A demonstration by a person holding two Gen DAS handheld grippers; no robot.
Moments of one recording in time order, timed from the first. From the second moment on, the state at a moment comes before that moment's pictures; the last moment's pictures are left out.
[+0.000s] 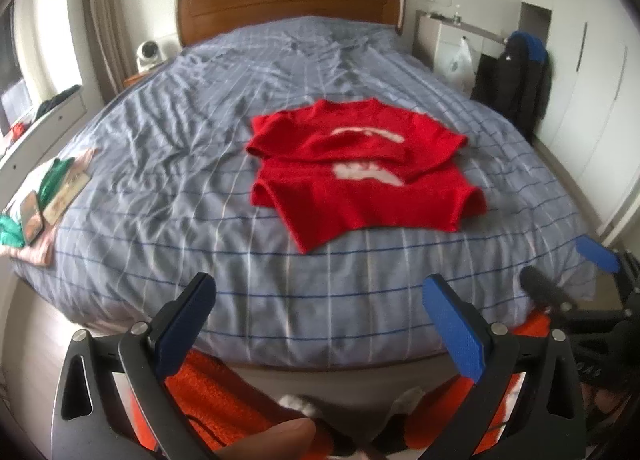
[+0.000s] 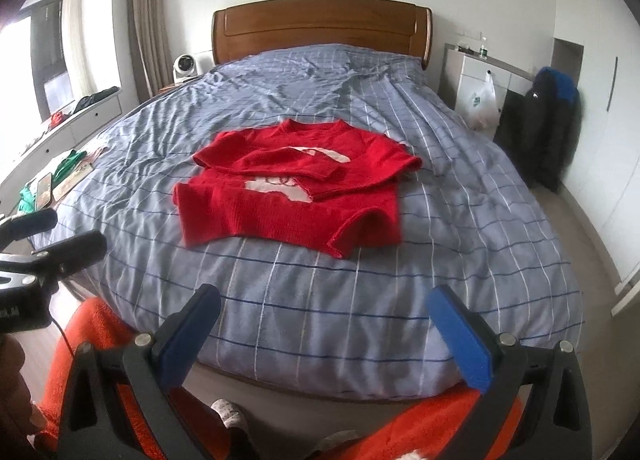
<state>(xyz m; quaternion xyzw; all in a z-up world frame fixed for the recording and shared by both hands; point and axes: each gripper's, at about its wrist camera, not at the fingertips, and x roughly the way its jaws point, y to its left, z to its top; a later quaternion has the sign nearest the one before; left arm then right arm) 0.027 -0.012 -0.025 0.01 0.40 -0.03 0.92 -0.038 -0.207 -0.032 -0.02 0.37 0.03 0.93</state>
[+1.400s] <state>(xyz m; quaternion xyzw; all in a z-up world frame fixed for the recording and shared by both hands) 0.027 -0.014 -0.042 0.02 0.42 -0.02 0.91 -0.036 -0.216 -0.034 0.01 0.38 0.00 0.93</state>
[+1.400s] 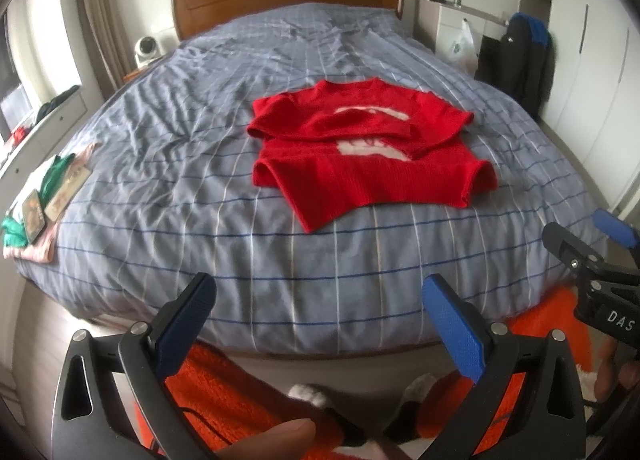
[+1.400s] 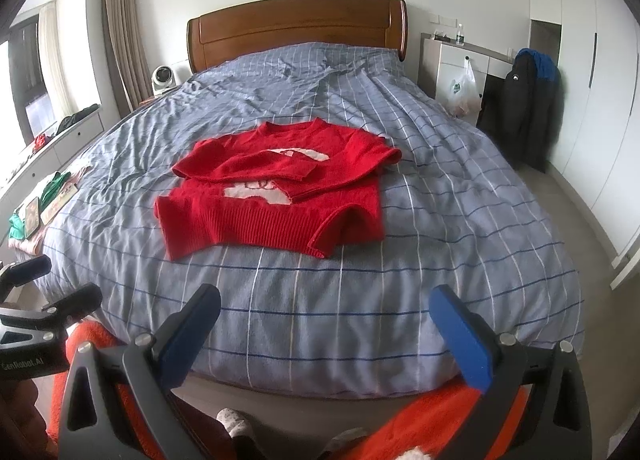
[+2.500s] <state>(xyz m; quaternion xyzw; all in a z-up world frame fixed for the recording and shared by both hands) 0.024 -0.017 -0.046 0.03 0.42 -0.03 0.90 -0.037 -0.213 -0.039 0.02 0.38 0.00 0.93</state>
